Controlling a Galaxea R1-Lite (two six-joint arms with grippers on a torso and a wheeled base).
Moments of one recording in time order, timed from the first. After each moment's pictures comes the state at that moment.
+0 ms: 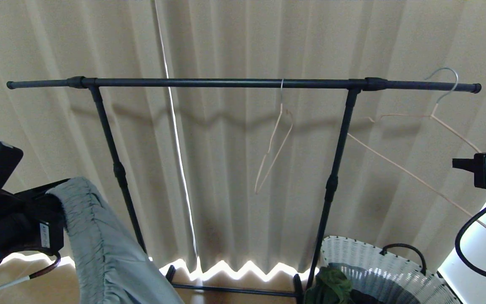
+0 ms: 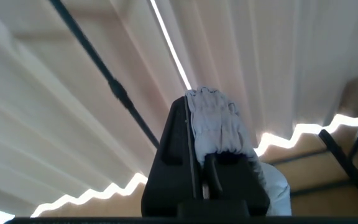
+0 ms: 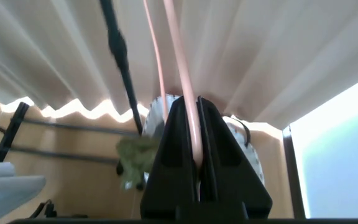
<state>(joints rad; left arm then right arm) -0.32 1.08 -0.48 -0.41 0.19 0.32 -0.11 1.37 -0.95 0.09 0.06 -0.06</state>
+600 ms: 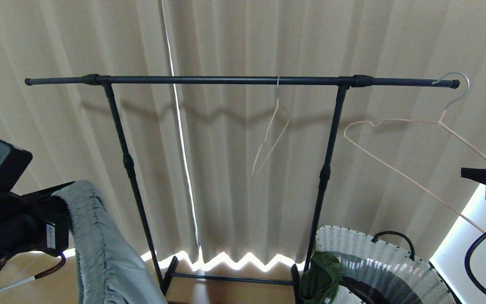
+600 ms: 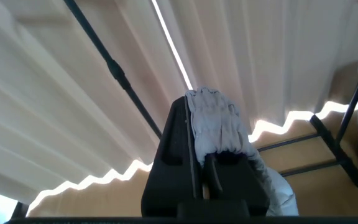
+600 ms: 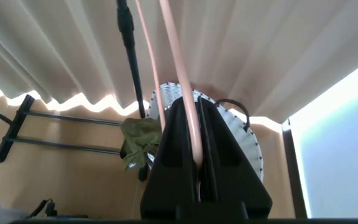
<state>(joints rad) -0.32 1.10 -0.48 -0.40 0.19 0.31 -0.11 1.28 -0.84 0.04 0.07 -0.06</state>
